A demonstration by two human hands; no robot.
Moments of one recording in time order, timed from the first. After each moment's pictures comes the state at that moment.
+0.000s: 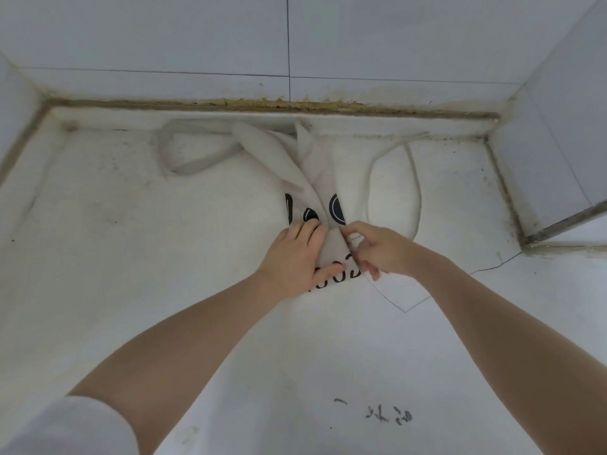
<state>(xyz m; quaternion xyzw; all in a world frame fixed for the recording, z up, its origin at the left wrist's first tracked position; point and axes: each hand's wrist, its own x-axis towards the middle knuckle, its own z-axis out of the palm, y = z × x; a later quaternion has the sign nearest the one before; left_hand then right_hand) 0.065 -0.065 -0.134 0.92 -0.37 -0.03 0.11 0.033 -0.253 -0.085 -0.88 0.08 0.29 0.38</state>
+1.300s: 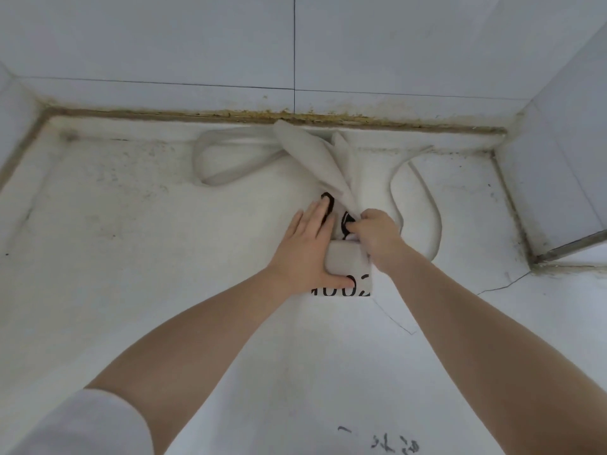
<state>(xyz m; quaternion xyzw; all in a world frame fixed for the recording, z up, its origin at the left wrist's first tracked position) 0.095 -0.083 -0.119 0.92 -0.36 -0.09 0.14 0.088 -0.230 -0.102 -0.77 0.34 0.09 0.52</state>
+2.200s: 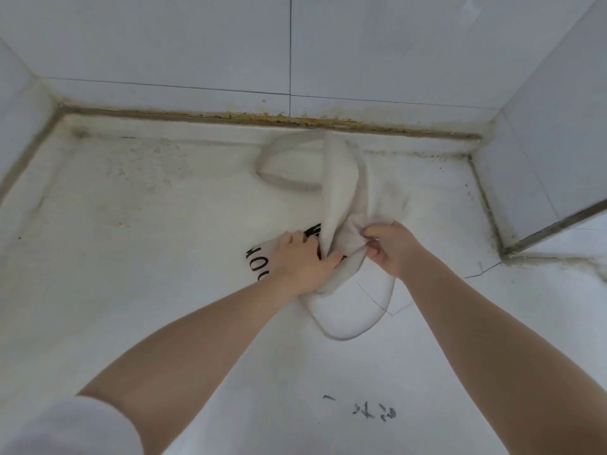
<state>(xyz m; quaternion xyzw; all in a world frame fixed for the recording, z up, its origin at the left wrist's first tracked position) 0.052 -0.094 -0.090 0.95 -0.18 -0.21 0.15 0.044 -0.261 -0.094 -0.51 0.38 0.06 0.77</state>
